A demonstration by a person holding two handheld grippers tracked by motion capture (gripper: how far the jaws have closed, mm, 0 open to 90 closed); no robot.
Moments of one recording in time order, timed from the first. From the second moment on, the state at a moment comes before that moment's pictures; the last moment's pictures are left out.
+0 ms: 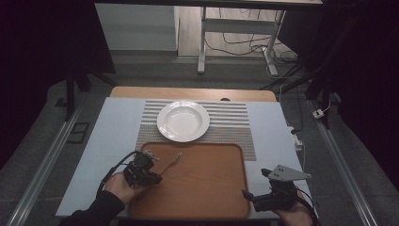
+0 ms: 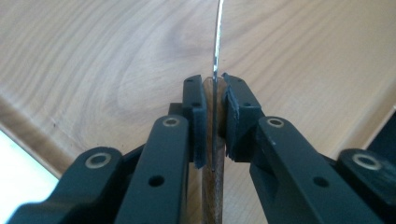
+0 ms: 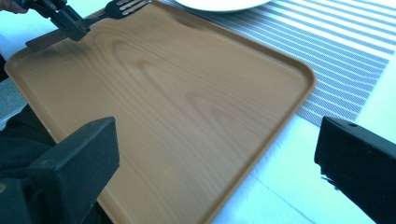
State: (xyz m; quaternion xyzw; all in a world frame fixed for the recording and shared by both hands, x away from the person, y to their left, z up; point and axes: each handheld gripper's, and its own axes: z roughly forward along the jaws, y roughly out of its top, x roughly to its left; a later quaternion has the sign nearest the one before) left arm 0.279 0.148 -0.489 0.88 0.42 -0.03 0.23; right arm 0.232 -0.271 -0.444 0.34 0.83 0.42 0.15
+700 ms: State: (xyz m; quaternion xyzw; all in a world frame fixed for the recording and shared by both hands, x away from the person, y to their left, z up) left arm 0.284 0.151 -0.489 0.87 0.43 0.00 0.24; right arm 0.225 -0.289 -0.449 0.38 0.82 0.40 0.15
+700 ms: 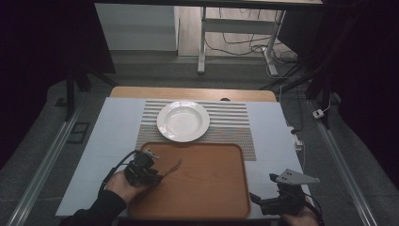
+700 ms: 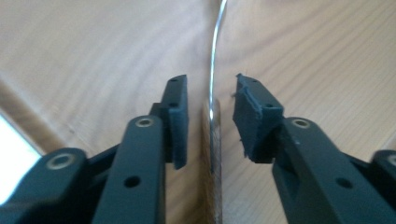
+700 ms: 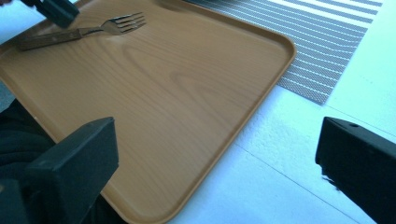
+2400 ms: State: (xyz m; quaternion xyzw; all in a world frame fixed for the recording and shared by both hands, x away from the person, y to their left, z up) left arm 0.309 0.091 -0.505 0.89 0.34 -0.05 0.29; right arm 0.229 -0.284 -0.452 0.38 0.84 0.37 0.14
